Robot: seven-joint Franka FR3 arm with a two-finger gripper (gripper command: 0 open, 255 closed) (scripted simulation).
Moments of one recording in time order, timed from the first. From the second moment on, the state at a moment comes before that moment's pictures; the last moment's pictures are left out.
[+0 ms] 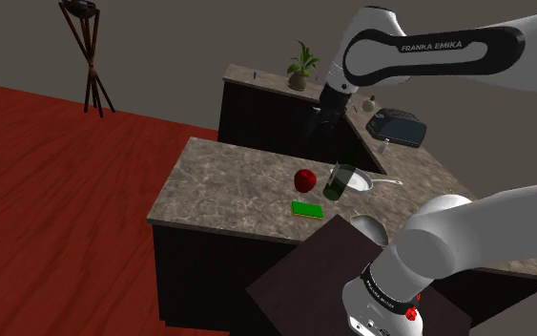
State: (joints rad) arm -0.10 -0.61 -0.07 -2.53 -0.05 2.03 0.01
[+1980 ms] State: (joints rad) arm -0.32 0.34 -0.26 -2.26 0.20 2.70 -0.32
